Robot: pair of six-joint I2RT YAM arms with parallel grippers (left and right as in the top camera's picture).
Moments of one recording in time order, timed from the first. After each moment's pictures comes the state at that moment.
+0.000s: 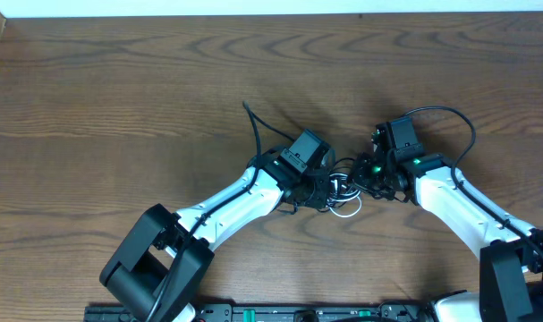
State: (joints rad) left arm -0.74 1.74 1.04 -0.48 0.26 -0.54; right arm 0.30 1.56 0.81 -0.44 -0.34 0.73
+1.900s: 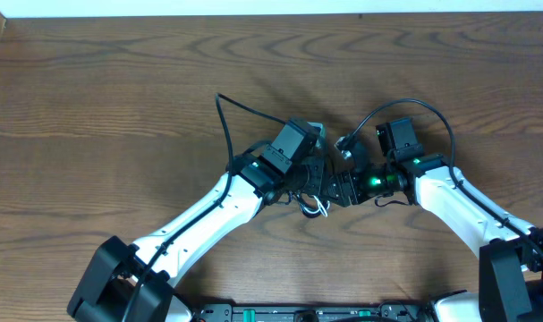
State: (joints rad) left arm -0.70 1.57 1.04 -0.44 0.24 -0.51; right arm 0.30 1.57 0.81 -0.46 -0.78 0.04
